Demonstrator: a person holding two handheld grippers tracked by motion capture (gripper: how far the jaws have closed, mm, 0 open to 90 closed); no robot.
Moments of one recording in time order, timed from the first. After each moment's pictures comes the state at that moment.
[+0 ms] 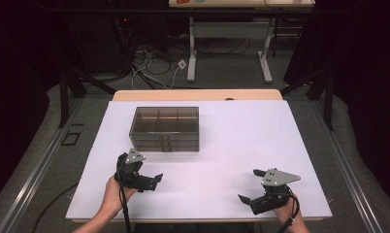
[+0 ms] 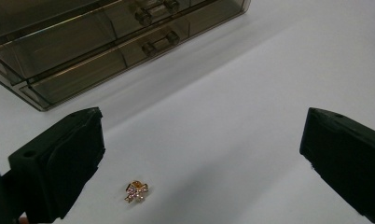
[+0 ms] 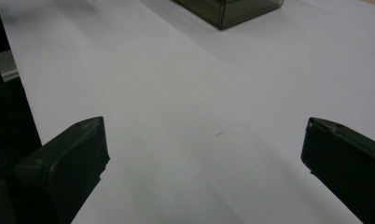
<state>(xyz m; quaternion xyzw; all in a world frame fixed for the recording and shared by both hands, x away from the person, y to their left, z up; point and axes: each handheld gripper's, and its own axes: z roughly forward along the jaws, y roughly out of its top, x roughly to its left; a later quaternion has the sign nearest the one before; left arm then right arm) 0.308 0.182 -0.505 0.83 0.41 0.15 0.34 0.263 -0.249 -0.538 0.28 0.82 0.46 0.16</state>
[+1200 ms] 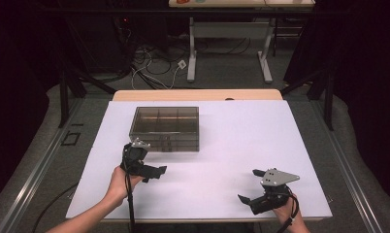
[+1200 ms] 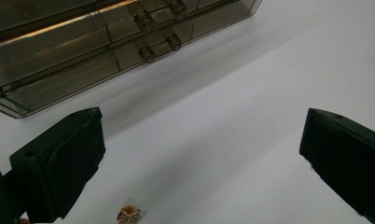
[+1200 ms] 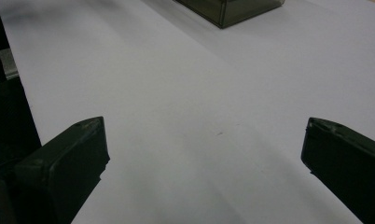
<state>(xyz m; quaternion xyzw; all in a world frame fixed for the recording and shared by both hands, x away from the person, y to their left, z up) 0.343 0.171 -0.501 0.82 0.46 0.08 0.32 0.264 -0.249 -0.539 0.28 0.83 0.46 0.17</state>
